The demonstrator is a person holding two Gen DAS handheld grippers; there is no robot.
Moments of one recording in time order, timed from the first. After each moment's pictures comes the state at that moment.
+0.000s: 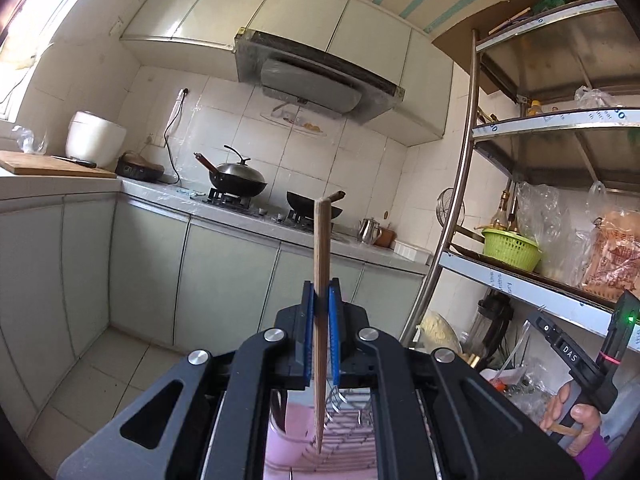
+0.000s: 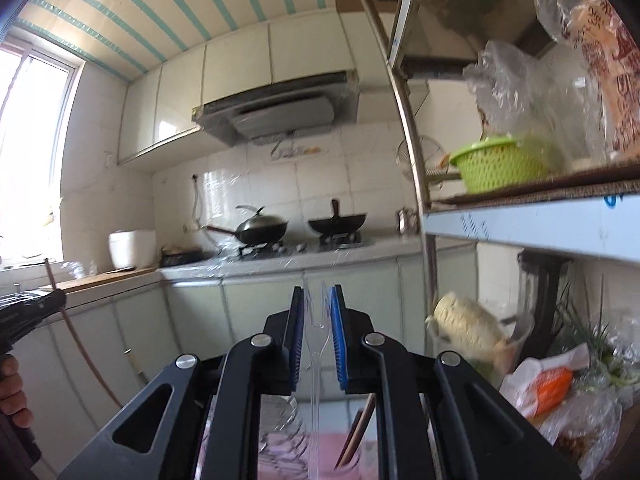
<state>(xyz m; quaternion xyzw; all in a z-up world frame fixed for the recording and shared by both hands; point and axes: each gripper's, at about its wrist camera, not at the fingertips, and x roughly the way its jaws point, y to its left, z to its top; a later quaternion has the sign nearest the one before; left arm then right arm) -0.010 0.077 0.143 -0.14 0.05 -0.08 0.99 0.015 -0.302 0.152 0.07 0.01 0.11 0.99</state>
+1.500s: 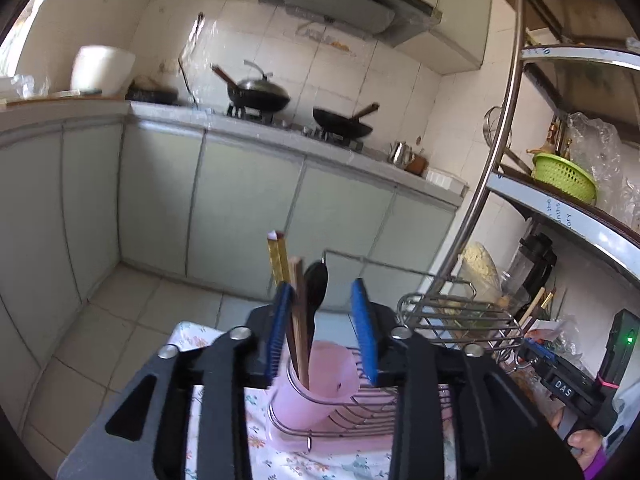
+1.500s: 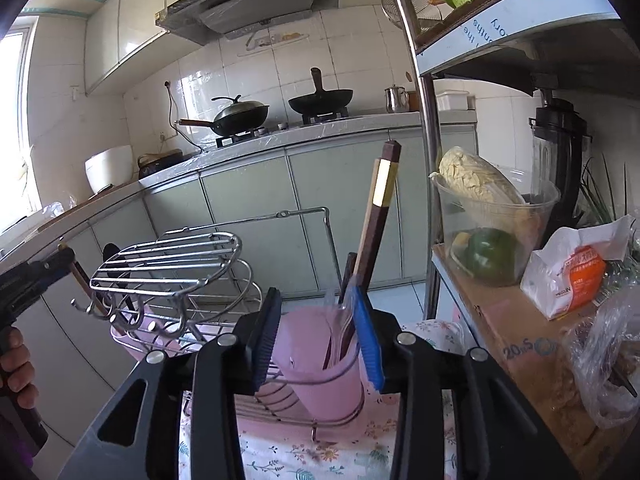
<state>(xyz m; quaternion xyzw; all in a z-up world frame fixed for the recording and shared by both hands) 0.064 0.070 0.048 -0.14 0.18 -0.05 0.97 0.084 -0.287 0.029 0.08 0.22 0.11 0.97</state>
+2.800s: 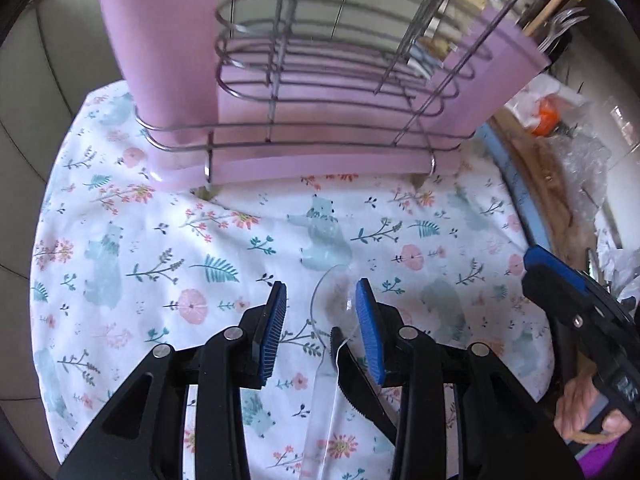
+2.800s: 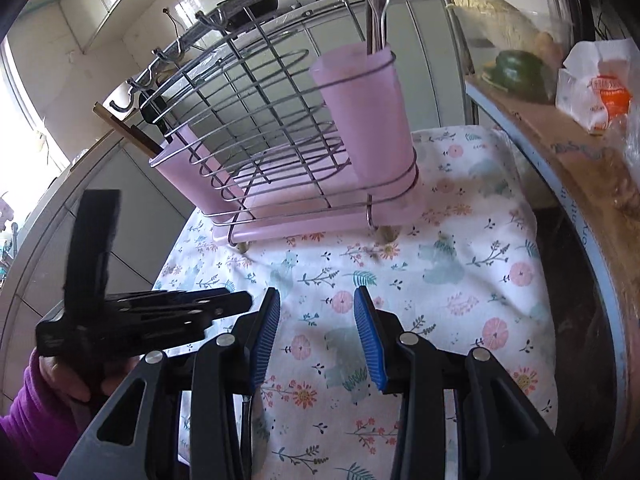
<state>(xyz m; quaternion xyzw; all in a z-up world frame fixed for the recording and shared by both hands) 0.067 -0.040 -0.126 -0.04 0.55 -0.14 0.82 0.018 -0.273 -0.071 0.14 0.42 0.20 0.88</state>
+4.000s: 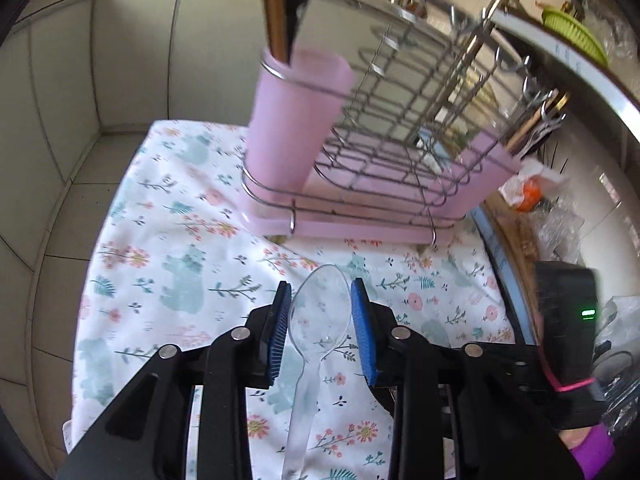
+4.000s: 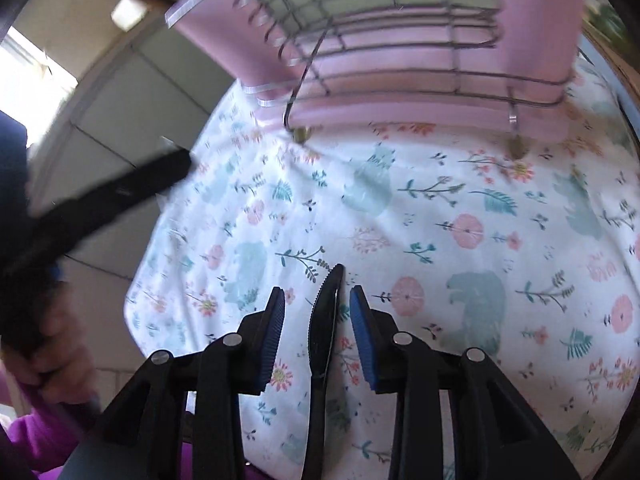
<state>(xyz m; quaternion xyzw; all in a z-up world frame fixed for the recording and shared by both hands) 0.023 0.040 -0.068 -0.13 0.45 -0.11 0.88 0.039 -0.167 -0.117 0.06 0.58 0.27 0.77</state>
